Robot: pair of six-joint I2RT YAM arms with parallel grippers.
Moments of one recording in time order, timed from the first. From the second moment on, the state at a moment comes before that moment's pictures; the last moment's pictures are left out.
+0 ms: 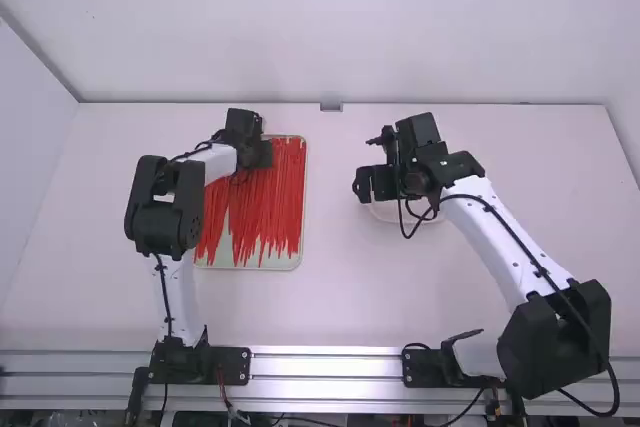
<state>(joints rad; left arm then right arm) -0.07 2.14 1.35 -0.16 0.10 -0.16 0.34 1.48 1.19 -0.77 -0.26 0.15</state>
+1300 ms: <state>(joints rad) -0.07 1.21 1.11 -0.44 0.08 -0.14 0.34 1.48 1.19 -0.62 -0.44 0.11</state>
